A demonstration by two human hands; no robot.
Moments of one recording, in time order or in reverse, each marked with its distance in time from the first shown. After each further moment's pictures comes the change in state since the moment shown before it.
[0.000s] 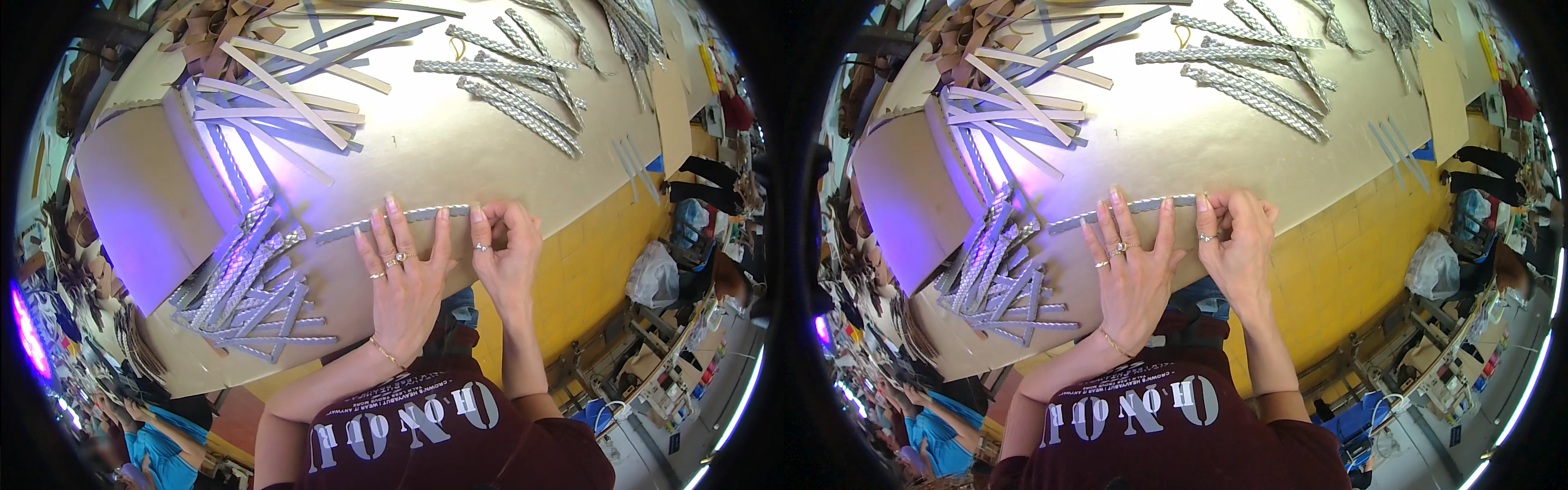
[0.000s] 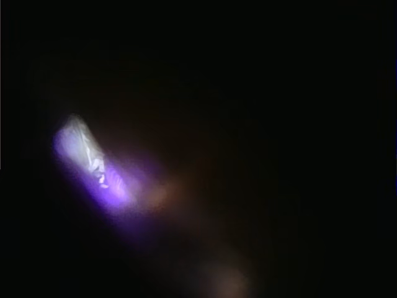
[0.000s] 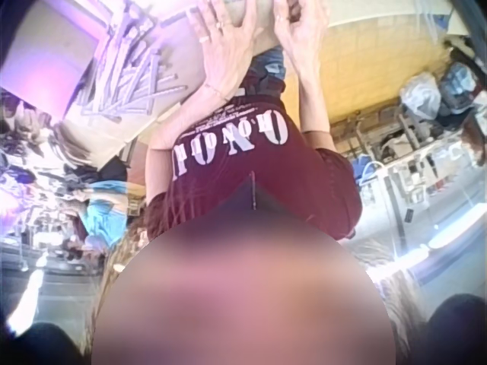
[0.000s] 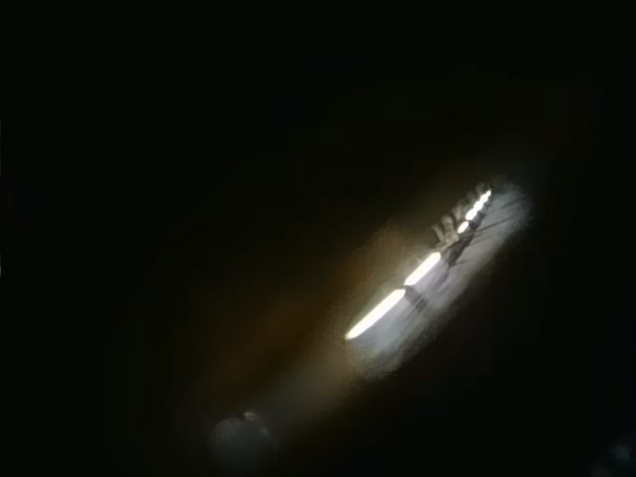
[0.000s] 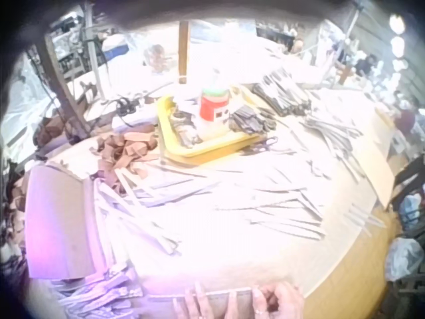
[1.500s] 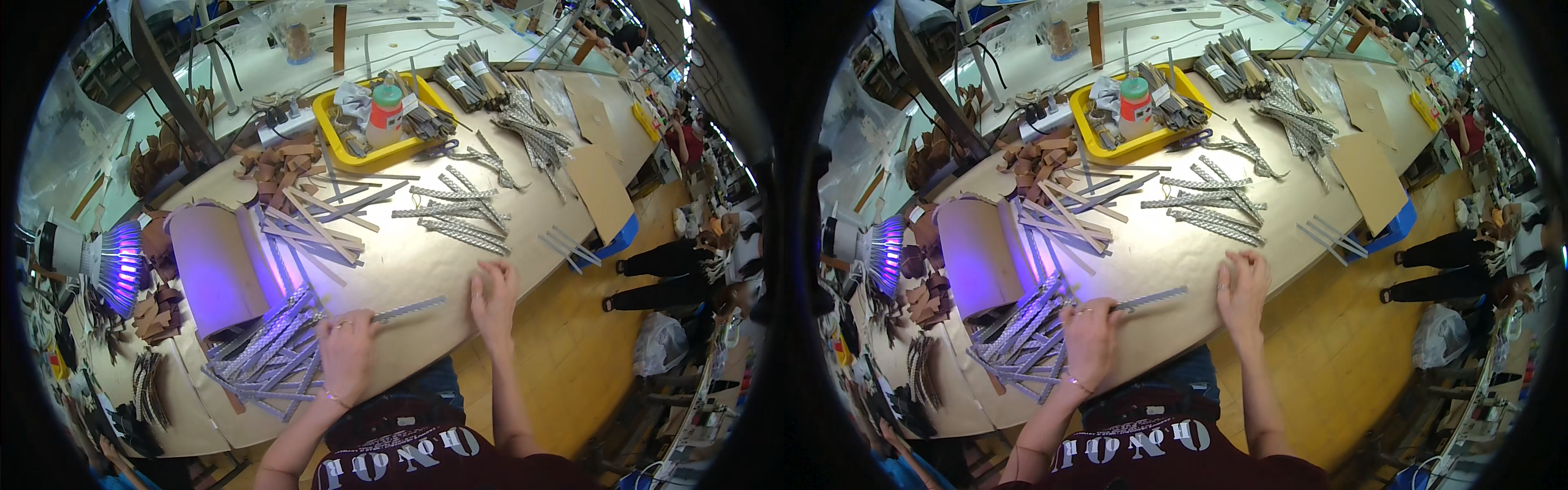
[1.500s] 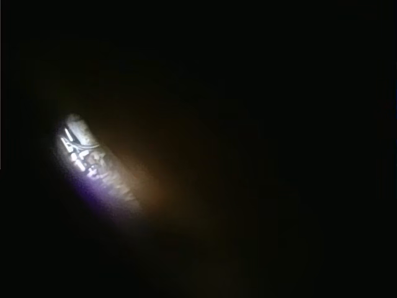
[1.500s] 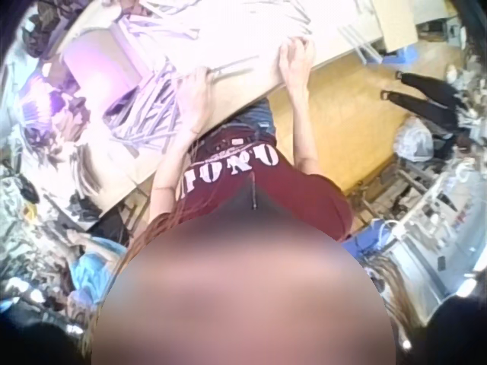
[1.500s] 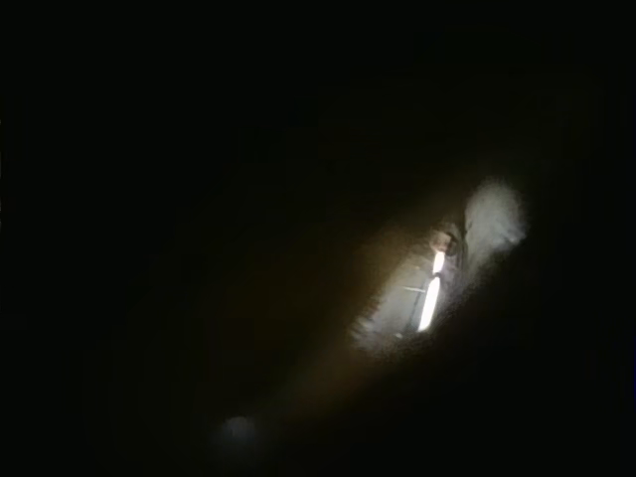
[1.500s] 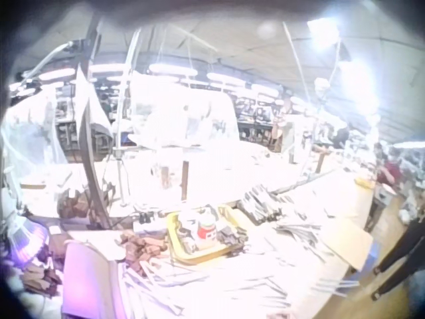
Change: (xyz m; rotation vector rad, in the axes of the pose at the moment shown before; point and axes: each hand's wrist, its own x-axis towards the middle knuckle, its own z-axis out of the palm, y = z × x) left_hand -0.008 -0.068 -0.035 -0.351 0.349 0.016; right_hand 0.024 0.036 -0.026 -0.072 0.328 -0.158
